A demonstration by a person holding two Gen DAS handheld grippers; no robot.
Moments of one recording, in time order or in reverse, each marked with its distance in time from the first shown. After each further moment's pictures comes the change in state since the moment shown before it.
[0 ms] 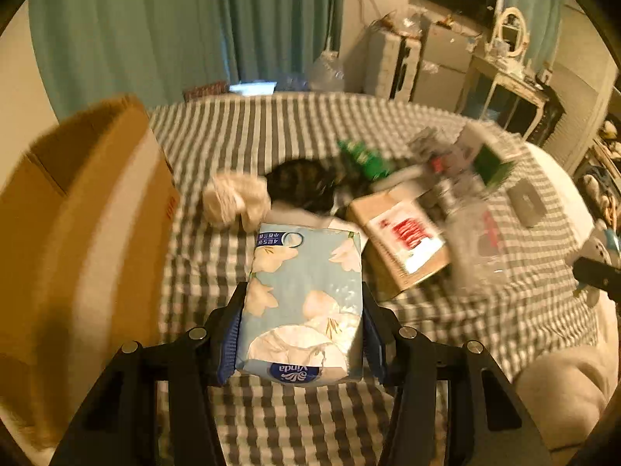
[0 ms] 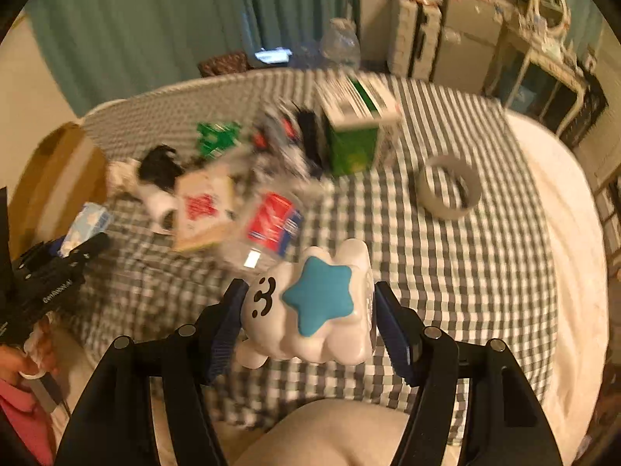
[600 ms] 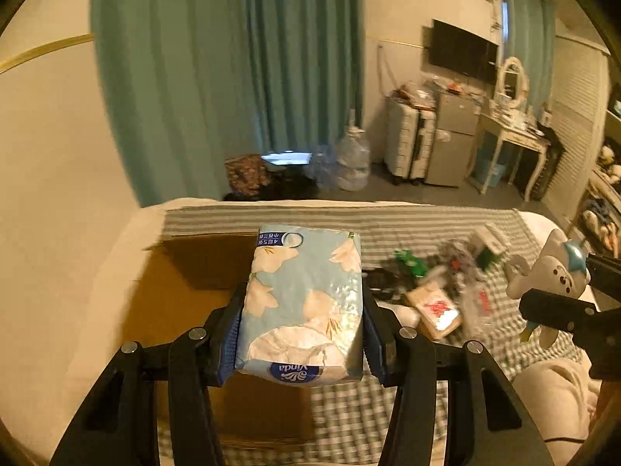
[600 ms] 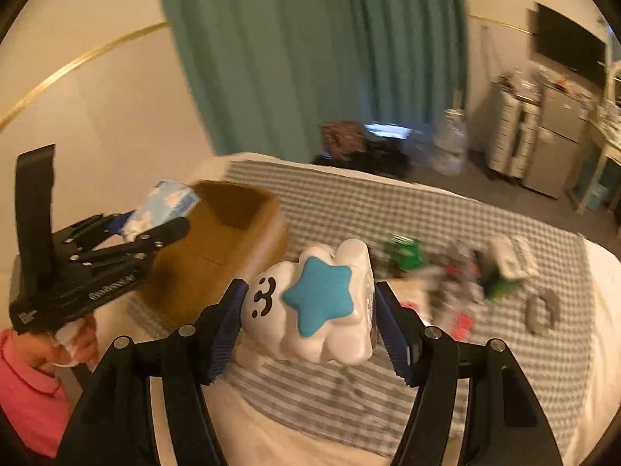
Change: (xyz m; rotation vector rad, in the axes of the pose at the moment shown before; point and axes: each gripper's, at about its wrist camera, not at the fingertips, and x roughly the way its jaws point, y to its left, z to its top) left arm -0.144 0.117 0.072 -0.019 -0.212 0.089; right arm -0.104 0.193 0.051 -0.201 -0.222 0.346
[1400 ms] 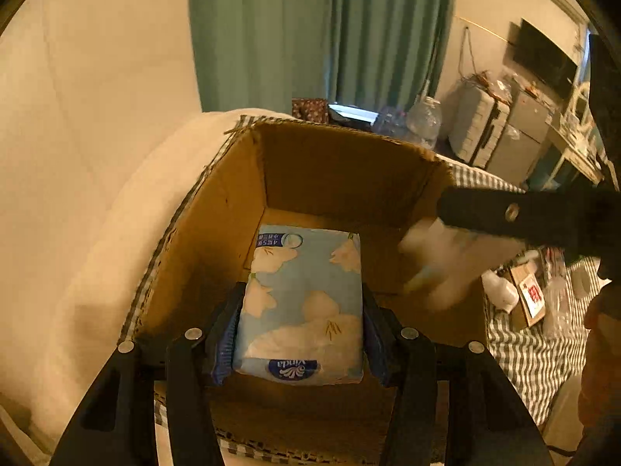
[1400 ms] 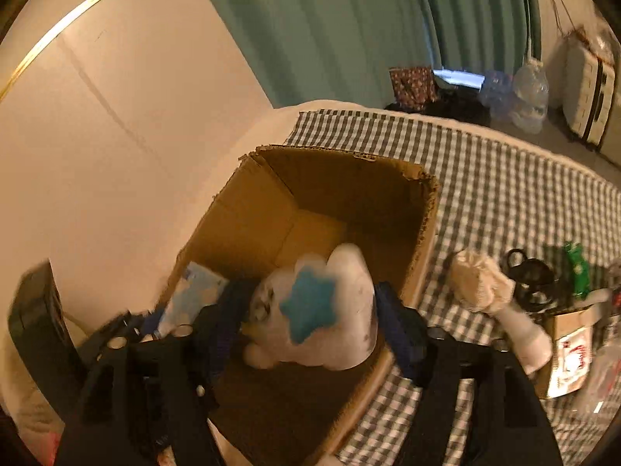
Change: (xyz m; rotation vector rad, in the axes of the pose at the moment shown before) left arm 0.102 0.093 -0.068 -0.227 0.167 0.102; right arm 0.197 0.075 0.037 0.099 0.205 0.212
